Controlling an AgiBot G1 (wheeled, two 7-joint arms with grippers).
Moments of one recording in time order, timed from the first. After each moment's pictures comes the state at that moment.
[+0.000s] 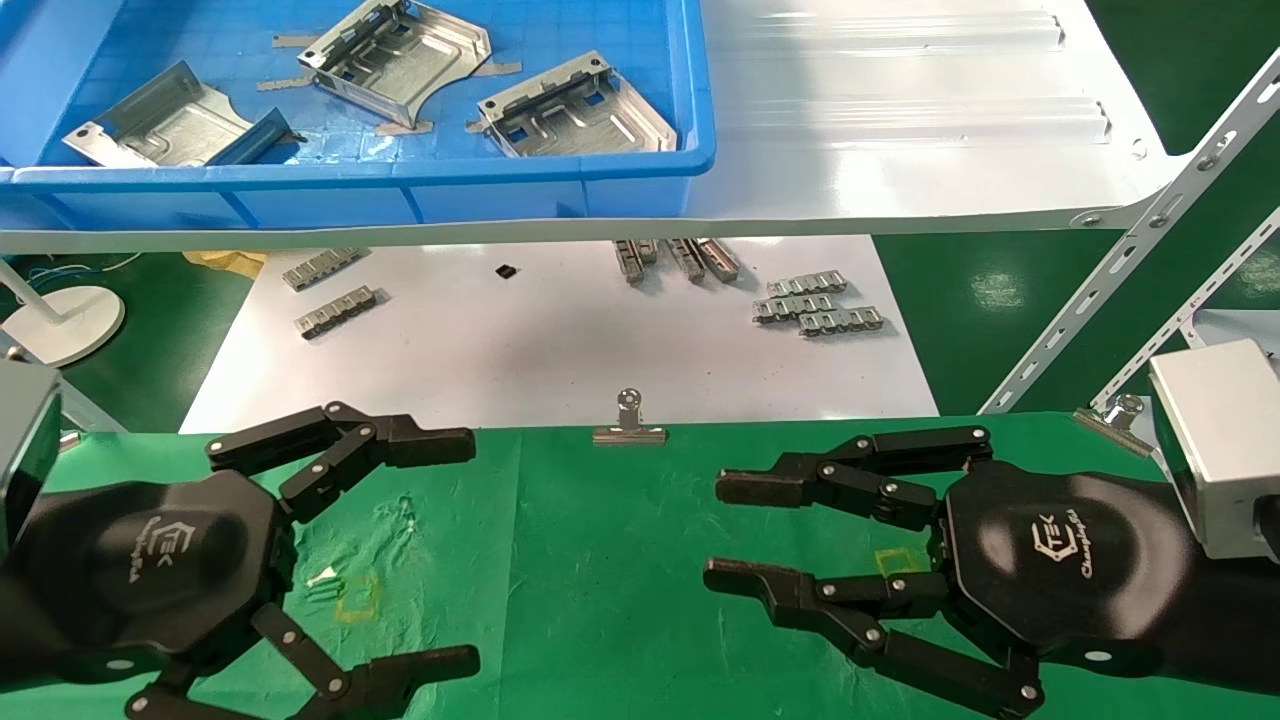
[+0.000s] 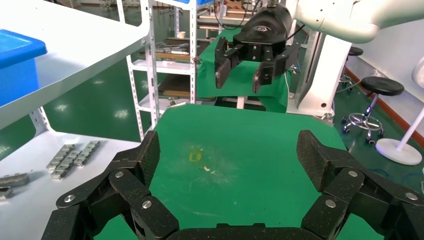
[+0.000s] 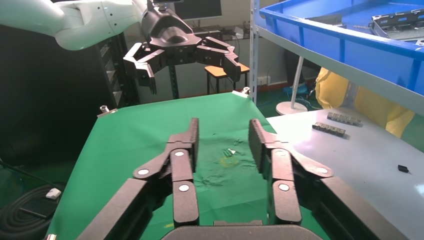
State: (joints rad) left arm -1.09 0.61 0.28 -1.28 0.74 1.49 -0.19; right arm 1.09 -0.59 -0.35 1.27 -0.68 -1.47 0.15
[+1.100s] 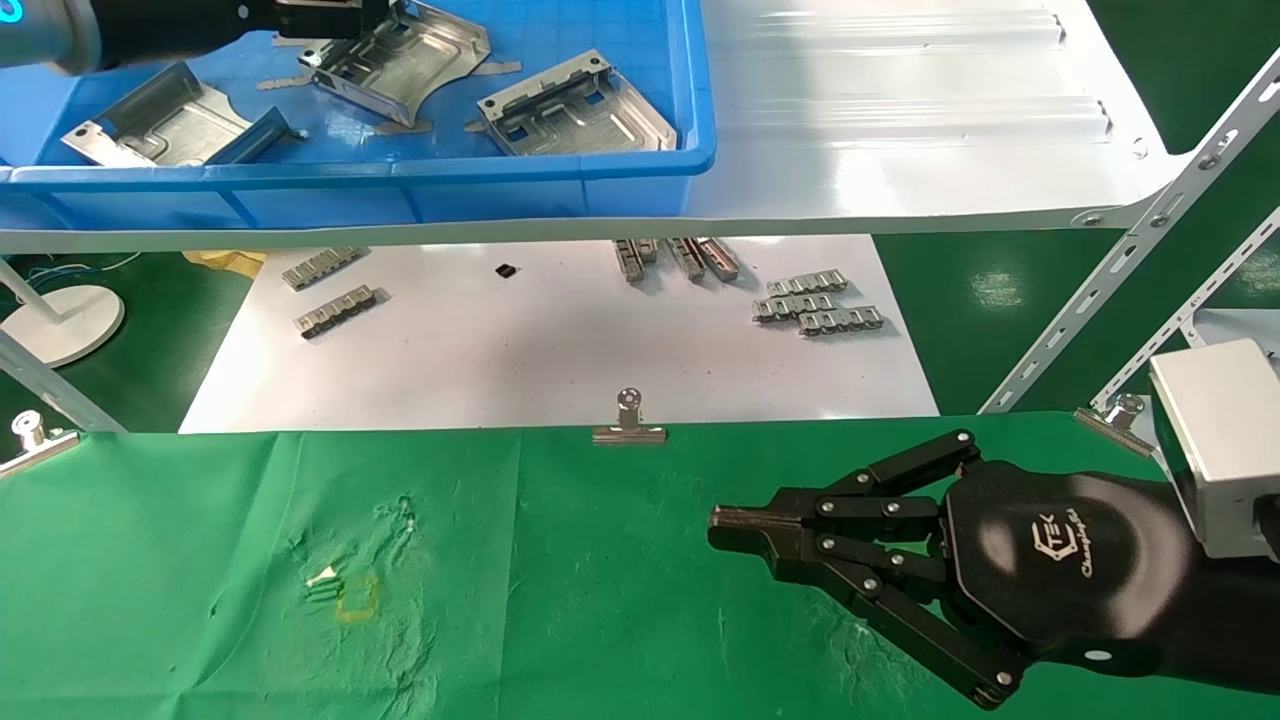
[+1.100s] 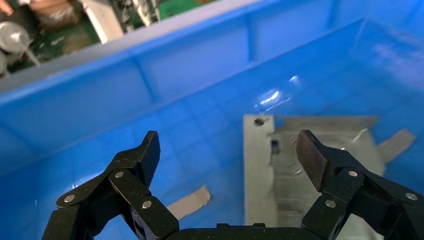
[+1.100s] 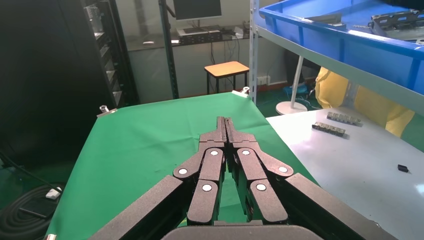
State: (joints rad) left arm -2.03 1.13 0.53 -0.18 1.44 0.85 -0.19; right arm 1.09 -0.59 -0.35 1.26 -0.68 -1.47 0.15
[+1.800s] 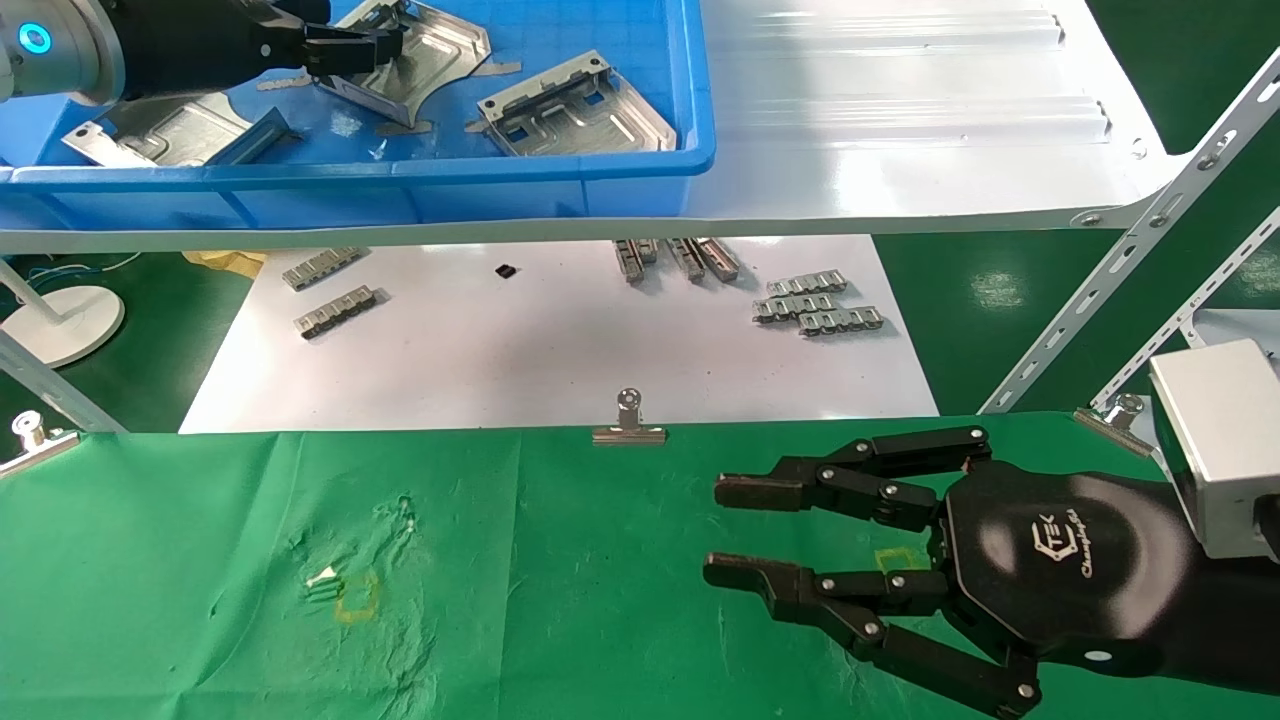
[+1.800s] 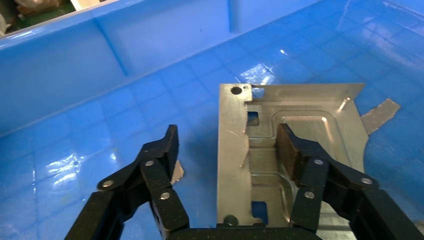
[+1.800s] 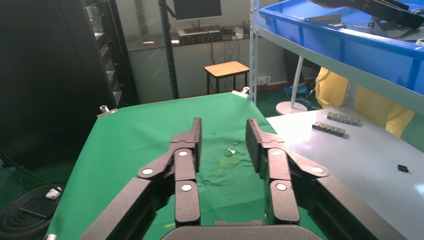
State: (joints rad) left arm -2.07 1.19 0.55 -0.03 1.47 0.83 -0.14; right arm 1.09 -0.59 -0.35 1.26 -0.68 -1.47 0.15
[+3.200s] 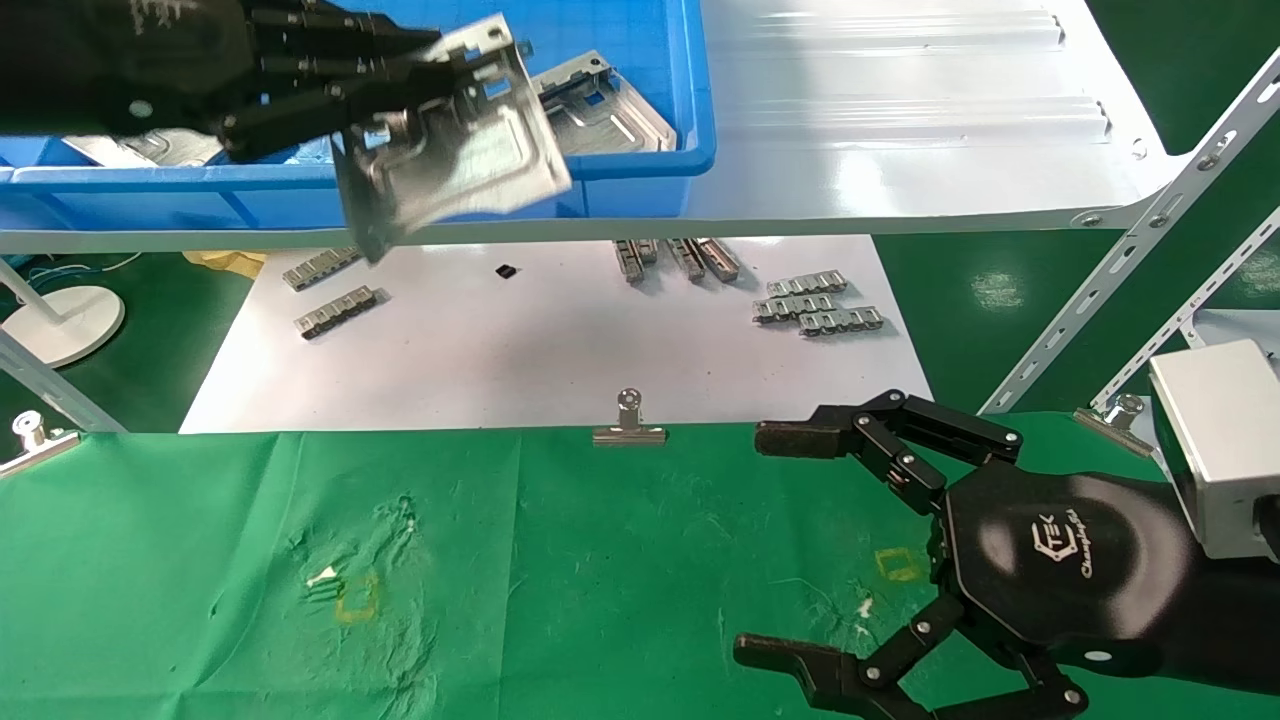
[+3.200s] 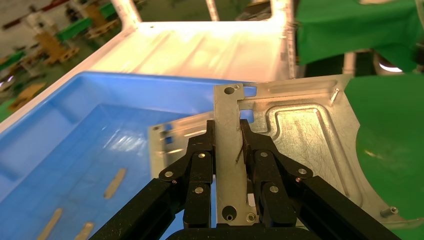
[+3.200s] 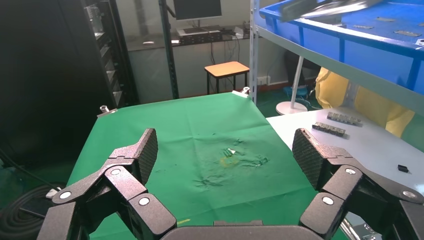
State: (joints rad) left arm -2.09 0.96 0.50 -0.21 1.32 1.55 0.18; right arm 1.09 -0.58 -0.35 1.26 -0.68 -1.47 0.15
